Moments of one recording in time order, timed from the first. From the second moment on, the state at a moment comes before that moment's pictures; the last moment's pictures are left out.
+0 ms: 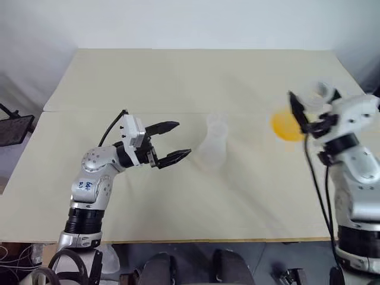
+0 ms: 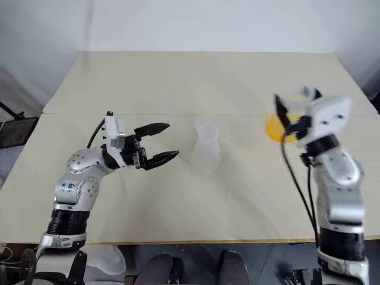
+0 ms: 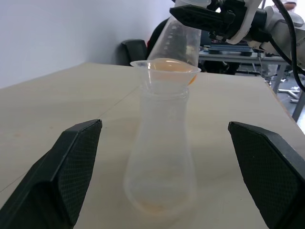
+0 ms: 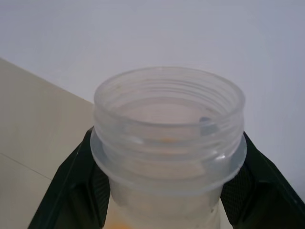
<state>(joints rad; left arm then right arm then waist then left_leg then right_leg) -0.48 0.41 0.06 -0.02 -0.46 0.21 -0.97 -0.36 -0.56 -0.23 -0.25 0.22 0.03 0.37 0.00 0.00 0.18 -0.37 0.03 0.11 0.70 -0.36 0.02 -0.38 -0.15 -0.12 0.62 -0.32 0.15</state>
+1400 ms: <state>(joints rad) -0.42 0.37 0.03 -0.03 -0.46 0.17 -0.88 -0.61 -0.63 0.15 0.00 -0.63 -0.40 0.20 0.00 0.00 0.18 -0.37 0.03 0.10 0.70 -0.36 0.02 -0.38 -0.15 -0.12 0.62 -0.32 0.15</state>
